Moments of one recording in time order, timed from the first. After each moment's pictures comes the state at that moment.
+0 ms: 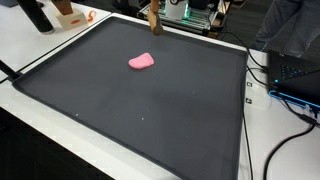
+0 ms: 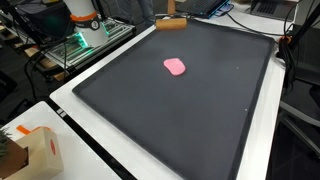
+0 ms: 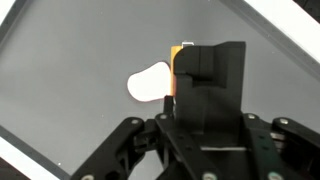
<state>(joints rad) 0.14 -0.07 0.12 -2.03 -0.15 1.79 -0.37</state>
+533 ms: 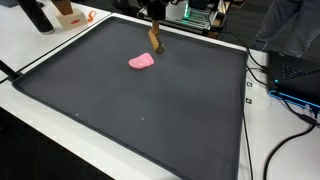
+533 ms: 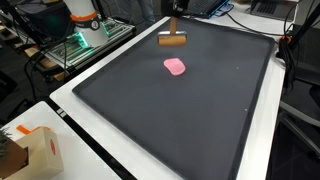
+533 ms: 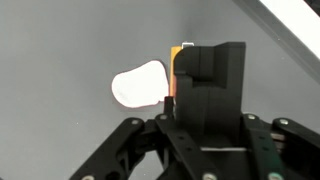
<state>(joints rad) 0.13 0.08 0.12 -2.03 -0.14 1.87 -0.44</state>
